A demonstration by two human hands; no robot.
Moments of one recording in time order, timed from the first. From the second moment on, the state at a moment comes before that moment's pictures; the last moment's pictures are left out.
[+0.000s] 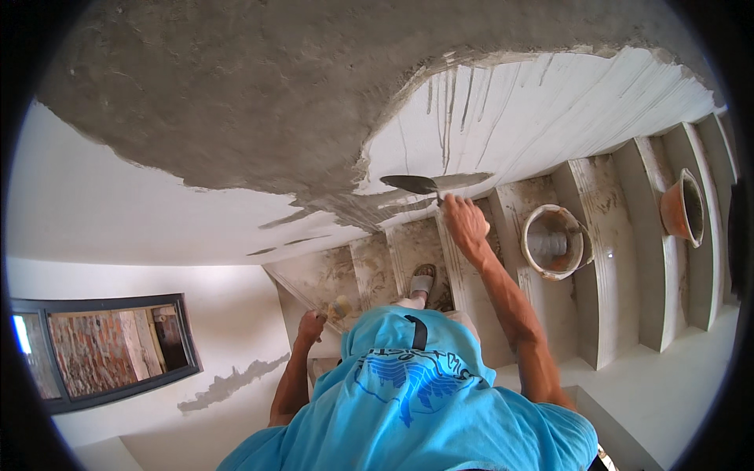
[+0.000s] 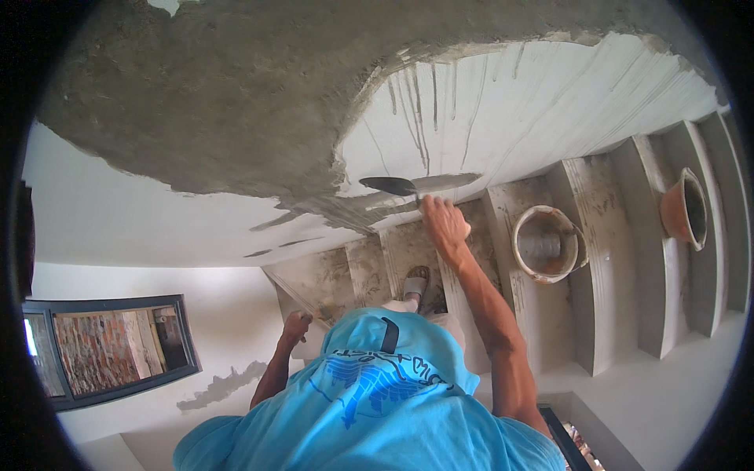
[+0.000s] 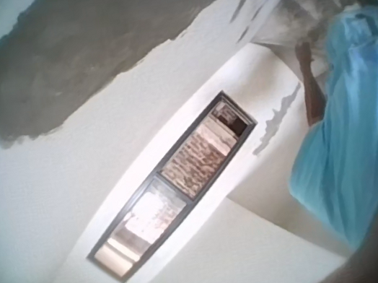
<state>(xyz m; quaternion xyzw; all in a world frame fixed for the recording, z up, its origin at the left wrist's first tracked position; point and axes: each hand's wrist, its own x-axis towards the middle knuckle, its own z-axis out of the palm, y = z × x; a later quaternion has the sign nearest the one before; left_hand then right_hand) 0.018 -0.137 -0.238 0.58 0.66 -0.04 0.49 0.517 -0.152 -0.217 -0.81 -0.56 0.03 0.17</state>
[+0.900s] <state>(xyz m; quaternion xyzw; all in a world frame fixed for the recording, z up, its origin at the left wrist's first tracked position) 0.536 -0.169 -0.227 0.88 0.06 -0.06 0.47 0.357 -0.547 -0.362 -0.84 0.12 0.22 0.48</state>
